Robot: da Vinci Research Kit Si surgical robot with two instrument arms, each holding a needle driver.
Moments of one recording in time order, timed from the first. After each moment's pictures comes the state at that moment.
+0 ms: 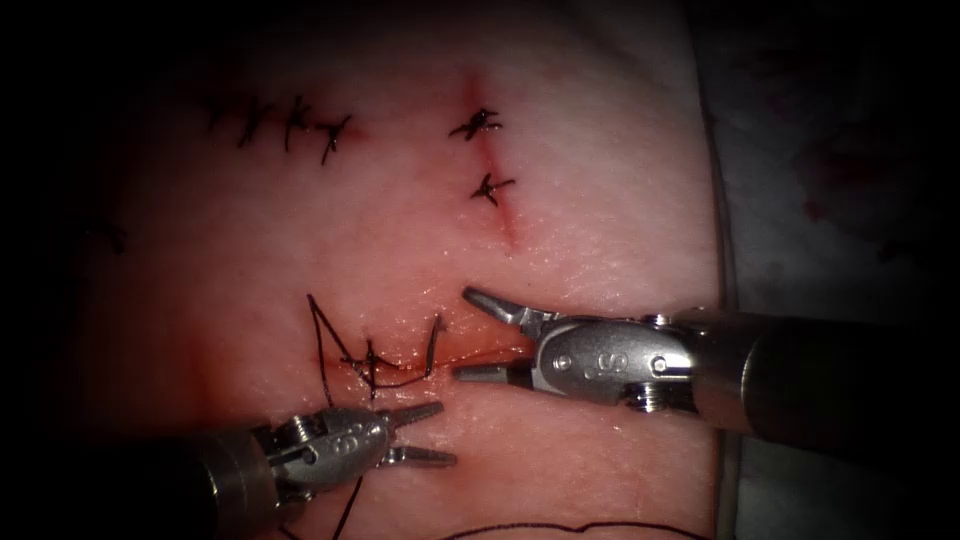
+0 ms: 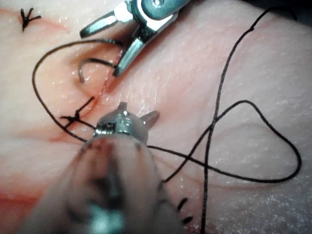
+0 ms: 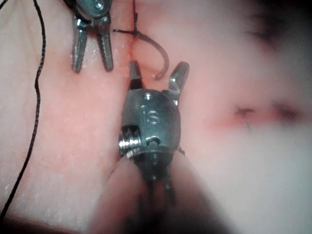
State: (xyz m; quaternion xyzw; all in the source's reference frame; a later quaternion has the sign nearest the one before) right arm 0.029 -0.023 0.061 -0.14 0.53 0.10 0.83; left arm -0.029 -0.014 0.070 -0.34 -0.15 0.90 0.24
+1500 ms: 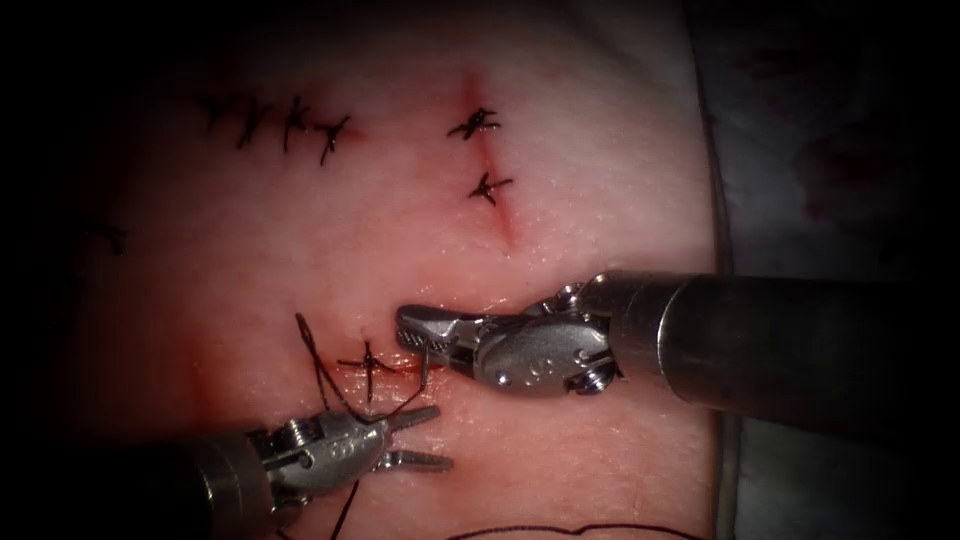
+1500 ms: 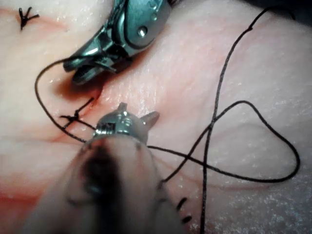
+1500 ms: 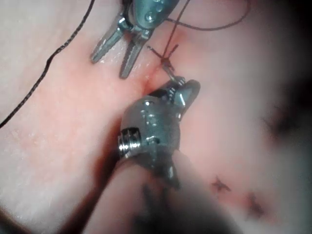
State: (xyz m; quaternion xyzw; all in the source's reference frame) right arm 0.032 -0.023 0.063 -0.18 0.49 -0.08 0.85; left arm -0.028 -0.014 0.069 -0.34 -0.15 0.90 0.24
